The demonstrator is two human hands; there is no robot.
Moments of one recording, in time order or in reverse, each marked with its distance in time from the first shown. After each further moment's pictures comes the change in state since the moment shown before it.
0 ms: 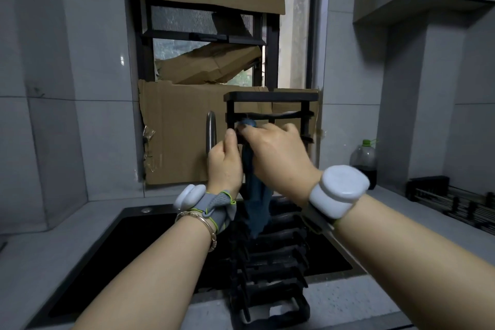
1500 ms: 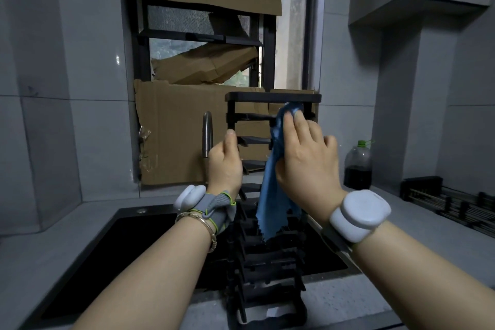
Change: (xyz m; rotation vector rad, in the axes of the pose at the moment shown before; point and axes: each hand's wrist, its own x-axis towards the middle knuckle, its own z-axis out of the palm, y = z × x) left_hand -0.002 -0.002 0.004 0.003 -0.020 -0.023; right_hand -0.033 0.025 0.016 -0.153 0.213 0.301
